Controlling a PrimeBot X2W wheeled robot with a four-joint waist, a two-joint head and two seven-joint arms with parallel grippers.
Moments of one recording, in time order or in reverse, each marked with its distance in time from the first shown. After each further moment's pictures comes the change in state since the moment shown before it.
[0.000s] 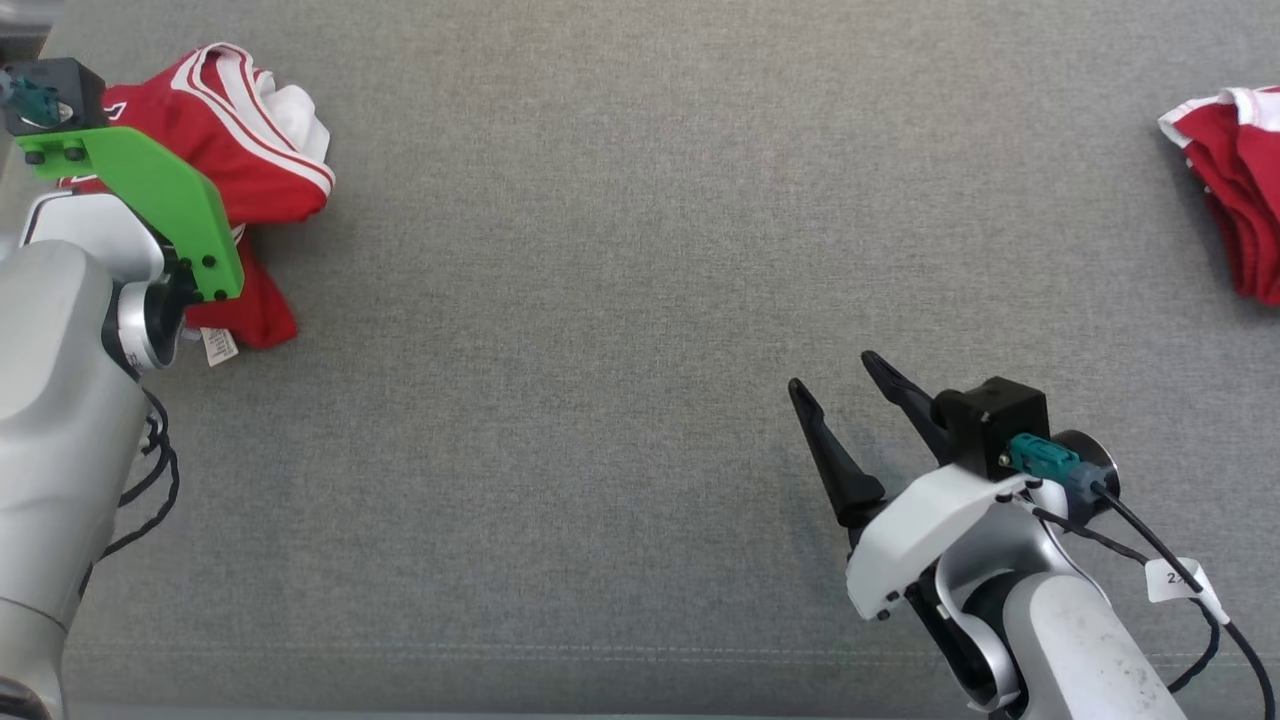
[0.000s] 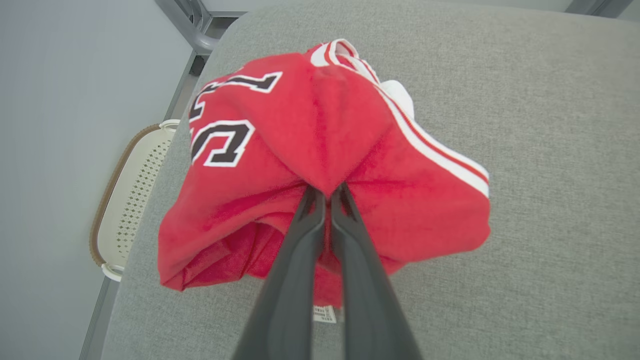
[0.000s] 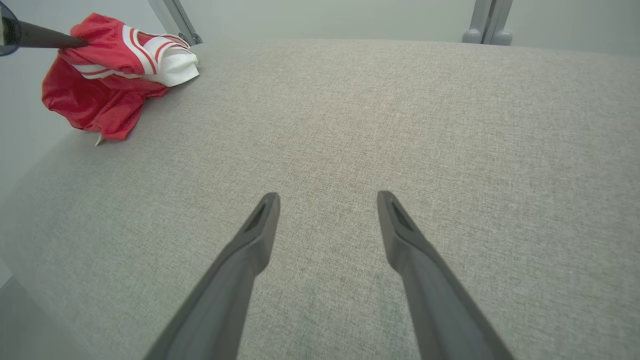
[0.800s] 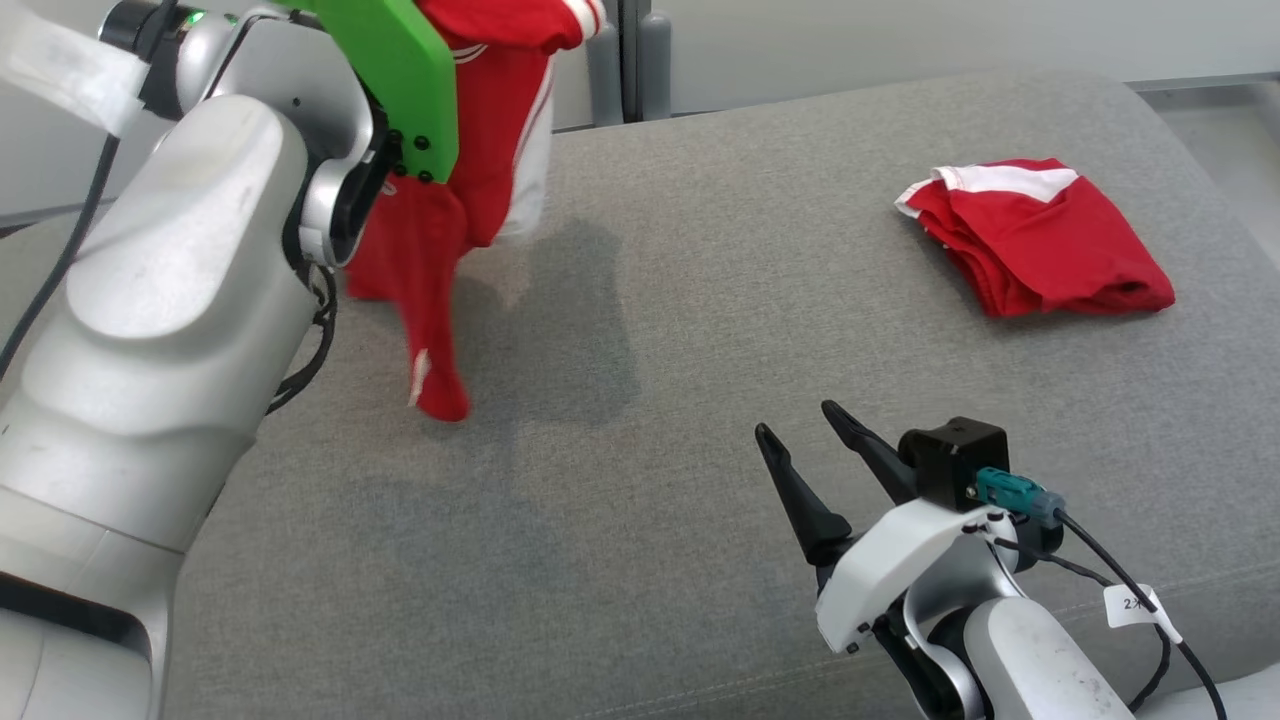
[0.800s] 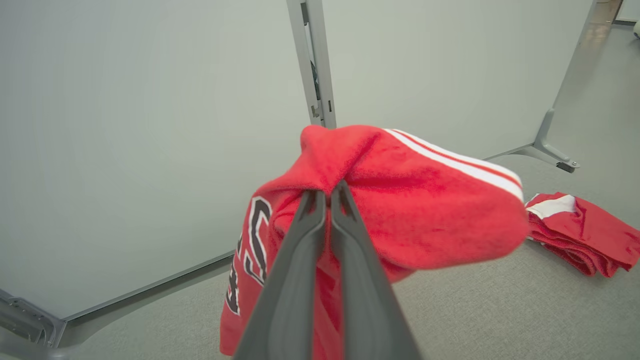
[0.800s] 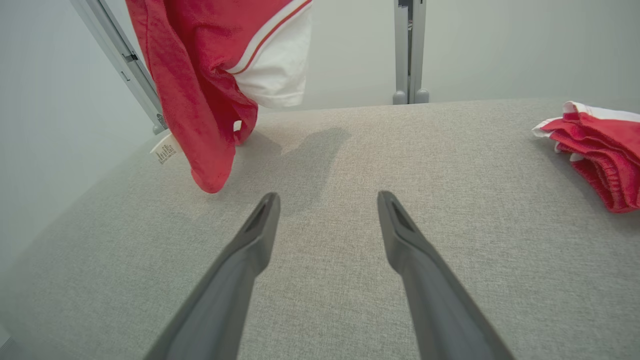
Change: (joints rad) left arm -0.152 -0.136 -0.099 -0.272 0.075 -0.053 -0.060; right arm -0.007 0.015 0.063 0.165 0.117 0.000 -0.115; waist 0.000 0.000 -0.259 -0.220
